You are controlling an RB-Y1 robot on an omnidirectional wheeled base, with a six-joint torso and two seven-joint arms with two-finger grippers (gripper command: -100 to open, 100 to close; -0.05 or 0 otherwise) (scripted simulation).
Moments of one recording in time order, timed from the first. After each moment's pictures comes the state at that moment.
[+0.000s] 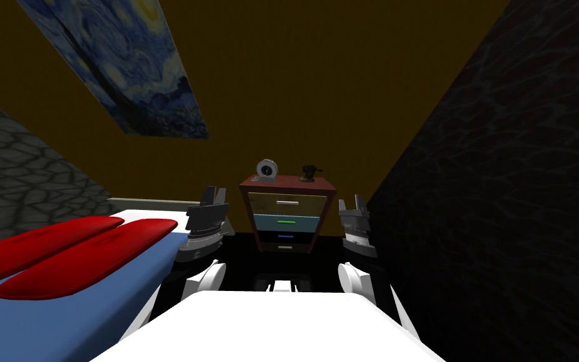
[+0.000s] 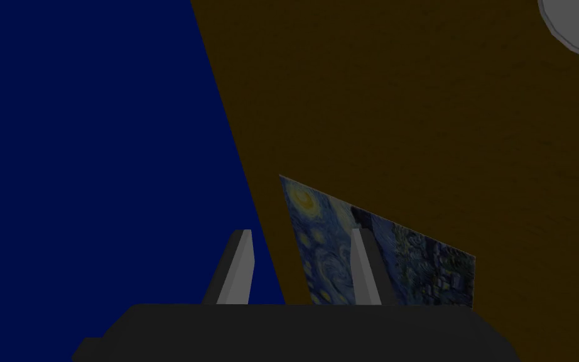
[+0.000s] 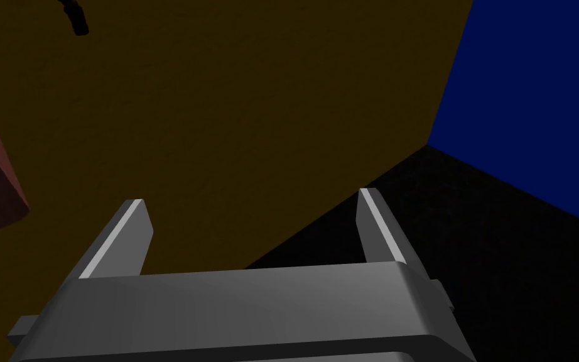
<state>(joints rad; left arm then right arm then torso) 0.55 0.02 -0.05 -2.33 -0.05 -0.63 0.00 0.52 -0.01 0.01 -2.27 -0.08 -0.46 -0.04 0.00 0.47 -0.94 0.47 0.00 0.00</state>
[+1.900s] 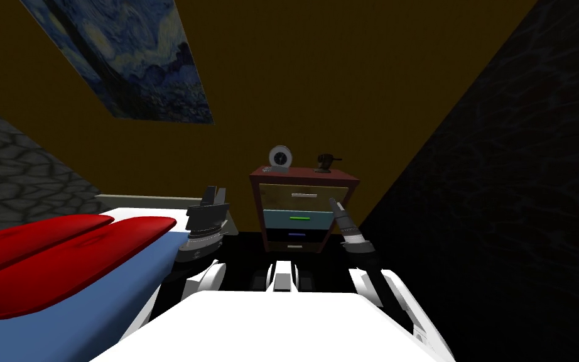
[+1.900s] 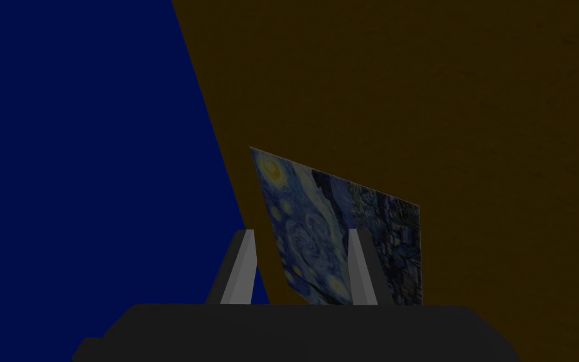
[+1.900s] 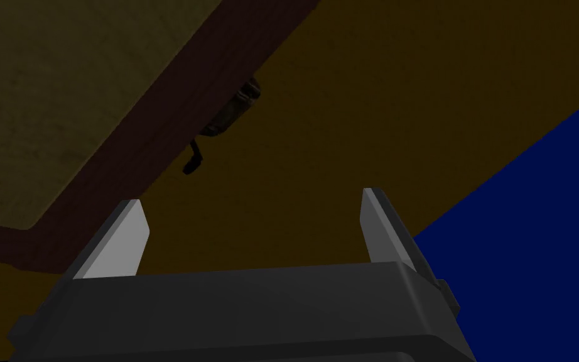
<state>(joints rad) 0.55 0.02 -0.05 -2.33 -0.05 -0.63 0.00 0.52 -0.23 -0.01 -2.26 0.29 -0.31 0.29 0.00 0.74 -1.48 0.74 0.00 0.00</state>
